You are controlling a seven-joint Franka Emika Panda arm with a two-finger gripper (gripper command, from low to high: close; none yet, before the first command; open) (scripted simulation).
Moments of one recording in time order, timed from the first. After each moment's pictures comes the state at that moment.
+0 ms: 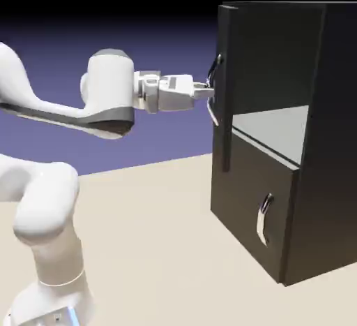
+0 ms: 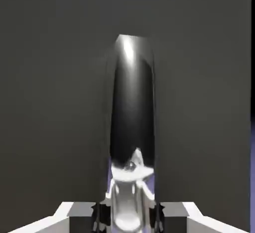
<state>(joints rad) -0.41 -1.13 0.19 -2.75 -1.93 3.03 2.89</state>
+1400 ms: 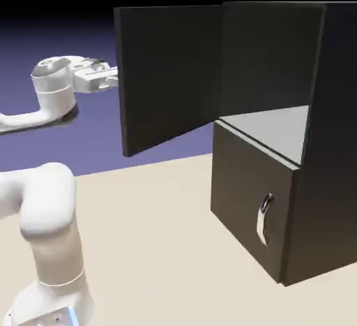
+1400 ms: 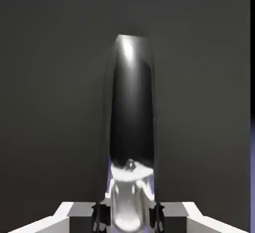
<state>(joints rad) -0.23 -1.37 1.02 -2.48 -0.55 1.68 2.20</state>
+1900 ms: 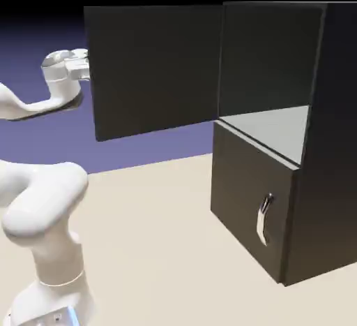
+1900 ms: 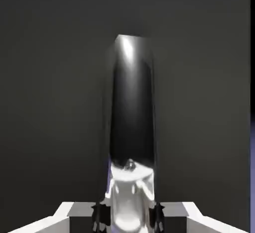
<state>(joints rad) -0.65 -1.35 1.25 -1.94 -0.41 1.20 2.13</state>
